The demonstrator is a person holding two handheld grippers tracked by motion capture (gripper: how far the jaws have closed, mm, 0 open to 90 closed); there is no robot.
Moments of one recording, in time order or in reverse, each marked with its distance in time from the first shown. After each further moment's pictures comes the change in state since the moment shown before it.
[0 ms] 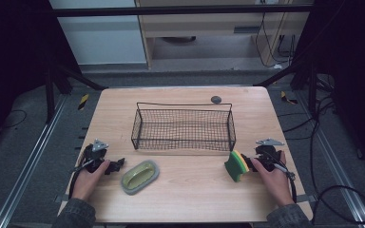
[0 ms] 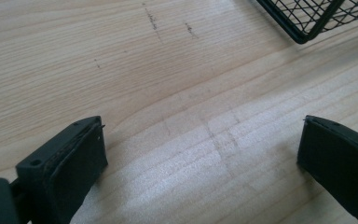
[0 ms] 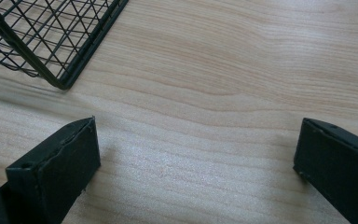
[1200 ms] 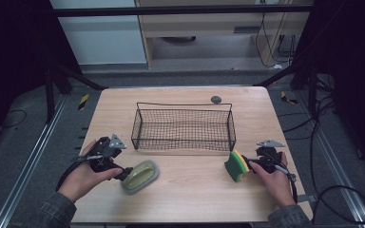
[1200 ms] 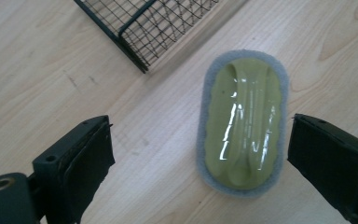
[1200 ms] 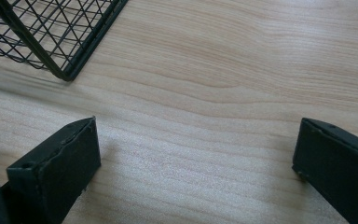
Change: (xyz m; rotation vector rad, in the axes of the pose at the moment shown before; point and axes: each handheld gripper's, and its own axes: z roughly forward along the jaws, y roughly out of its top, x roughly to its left) left arm -0.093 0.085 -0.095 0.266 -0.104 0.351; right arm 0.000 -0.004 -0.004 -0.001 0.002 -0.009
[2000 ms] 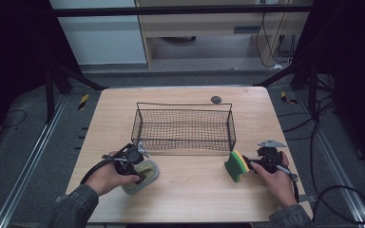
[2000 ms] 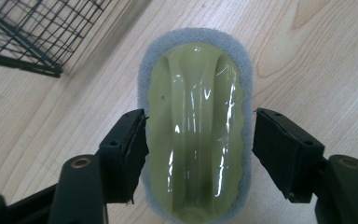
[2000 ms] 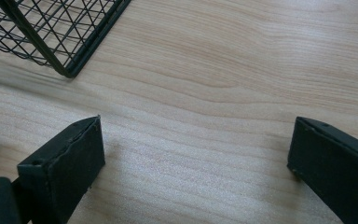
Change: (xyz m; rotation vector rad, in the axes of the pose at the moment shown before) left arm -0.028 0.024 0.055 0.199 -0.105 0.127; right arm -0.004 -0.001 -0.002 -0.006 0.022 -0.018
